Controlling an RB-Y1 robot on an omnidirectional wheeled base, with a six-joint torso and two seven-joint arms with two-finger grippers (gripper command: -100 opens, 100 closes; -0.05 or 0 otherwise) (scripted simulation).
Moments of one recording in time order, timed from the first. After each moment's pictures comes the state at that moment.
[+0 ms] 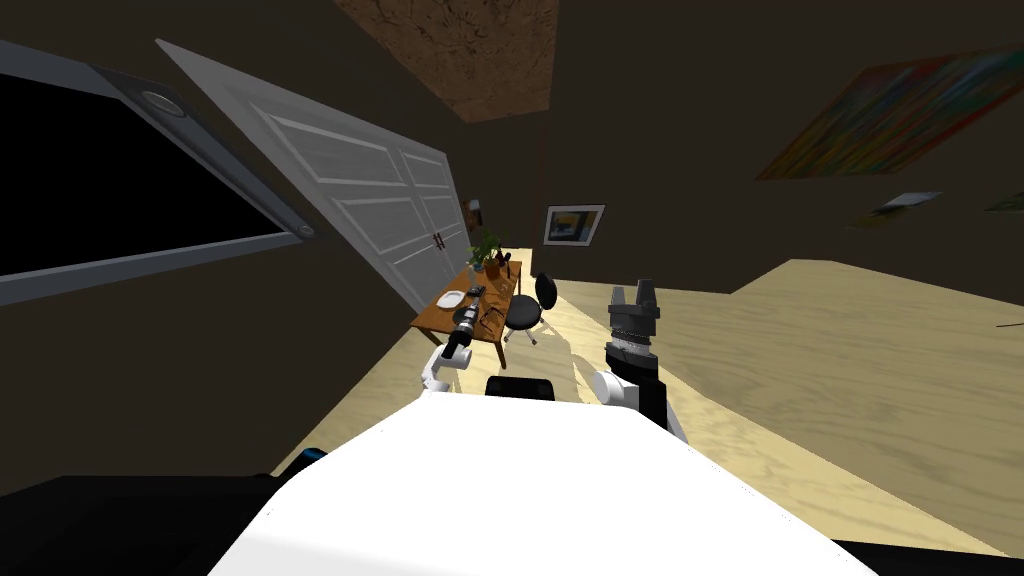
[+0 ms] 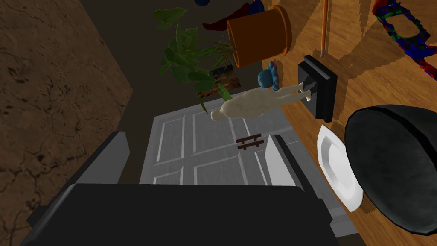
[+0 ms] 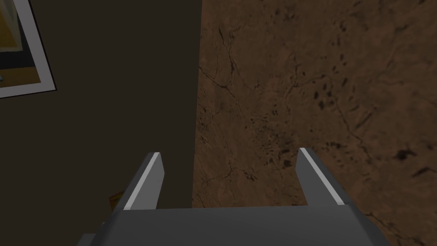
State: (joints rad) left arm 0.20 0.14 -0.08 -1.70 -0.06 0.00 -0.11; right arm 0.52 -0.02 0.00 -2.22 -0.08 -0.55 0.15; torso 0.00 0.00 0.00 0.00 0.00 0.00
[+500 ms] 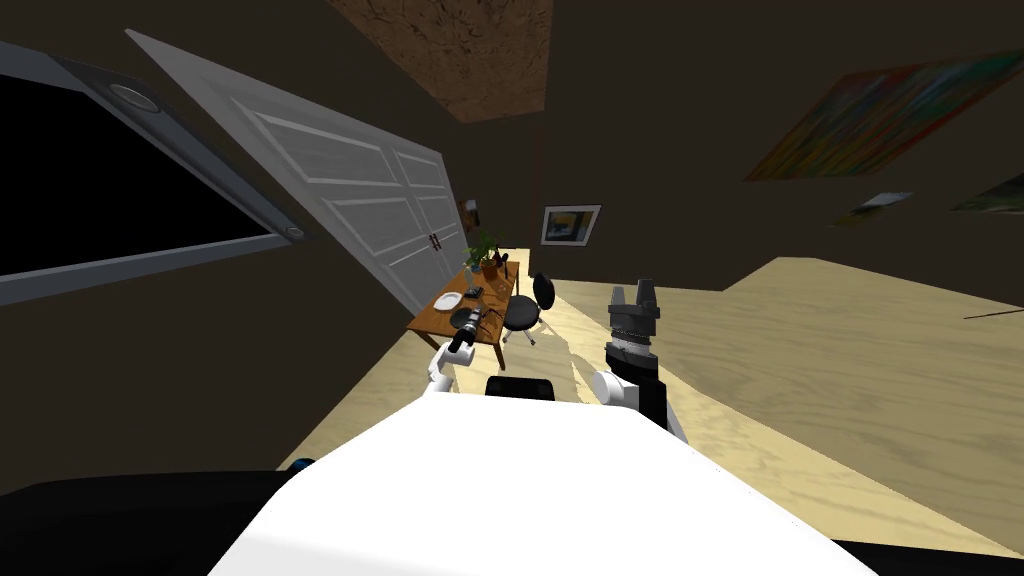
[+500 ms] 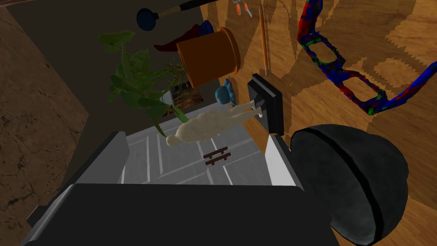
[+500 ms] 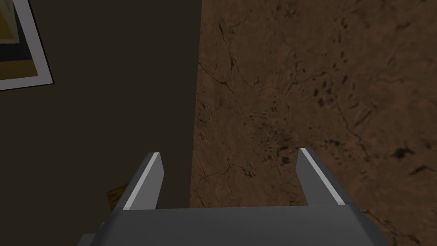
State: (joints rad) left arm 0.13 0.14 -0.09 -1.58 -0.05 0.14 -0.12; right arm 0.52 -0.02 0.00 -2.22 -0.08 -0.55 0.15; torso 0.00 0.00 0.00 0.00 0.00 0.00
